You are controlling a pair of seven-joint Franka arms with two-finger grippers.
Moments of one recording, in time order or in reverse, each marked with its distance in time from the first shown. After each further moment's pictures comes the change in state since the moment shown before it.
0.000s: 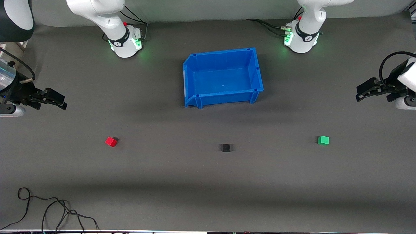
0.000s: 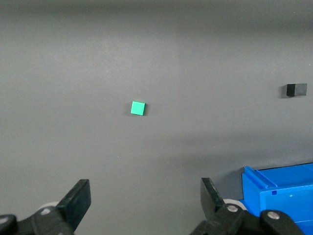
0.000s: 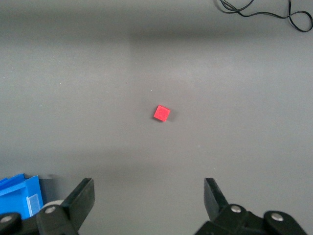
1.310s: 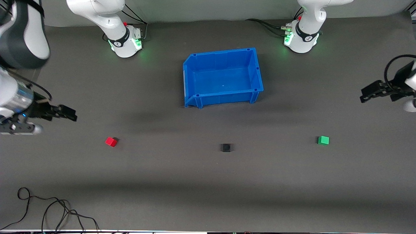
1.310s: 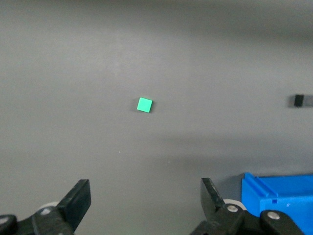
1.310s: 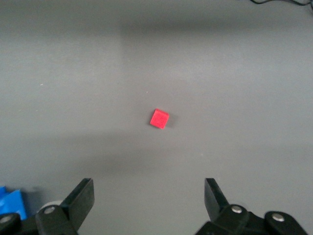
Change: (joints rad) left arm 0.034 0.015 0.020 -0.002 -0.006 -0.006 -0.105; right arm -0.004 0.137 -0.005 -0.044 0.000 0.128 0.000
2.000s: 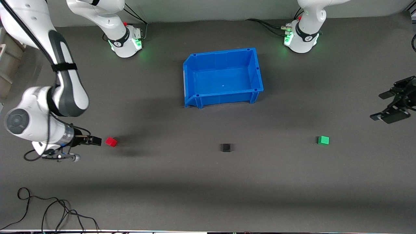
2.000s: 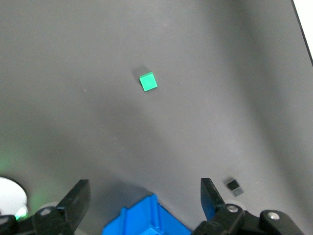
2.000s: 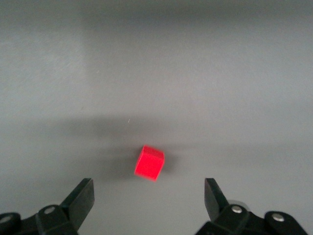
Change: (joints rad) left arm 0.127 0.082 0.009 -0.001 -0.218 0.001 -0.755; right arm -0.007 0.272 -0.014 -0.115 0.000 0.387 0.000
